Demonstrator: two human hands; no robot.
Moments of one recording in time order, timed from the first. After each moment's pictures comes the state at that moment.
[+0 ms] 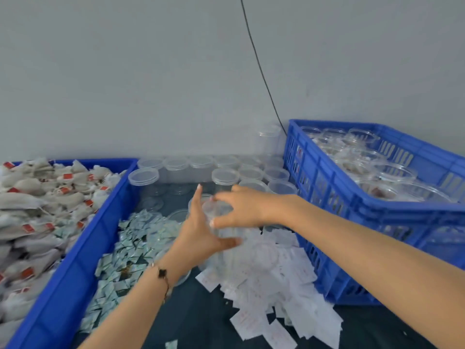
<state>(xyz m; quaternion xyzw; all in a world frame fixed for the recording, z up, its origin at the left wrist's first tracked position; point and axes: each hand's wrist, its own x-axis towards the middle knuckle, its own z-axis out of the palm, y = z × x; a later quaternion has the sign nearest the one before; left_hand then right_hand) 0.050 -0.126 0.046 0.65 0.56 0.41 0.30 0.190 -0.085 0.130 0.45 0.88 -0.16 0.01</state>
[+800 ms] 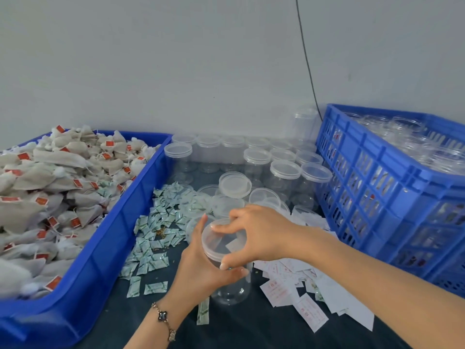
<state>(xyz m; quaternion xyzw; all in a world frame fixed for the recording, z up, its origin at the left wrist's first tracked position) 0.007 -0.219 -0.043 0.56 0.57 0.49 0.33 0.154 -0.154 0.053 0.32 0.94 -0.08 -0.05</state>
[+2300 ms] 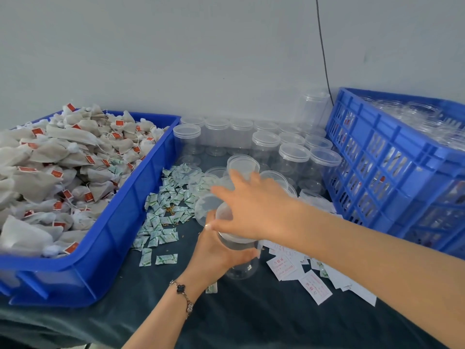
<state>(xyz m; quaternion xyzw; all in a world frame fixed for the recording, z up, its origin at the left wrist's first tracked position) 0.018 -0.220 -0.062 0.55 0.52 0.53 0.38 0.118 -0.196 0.079 0.41 0.90 0.08 0.08</state>
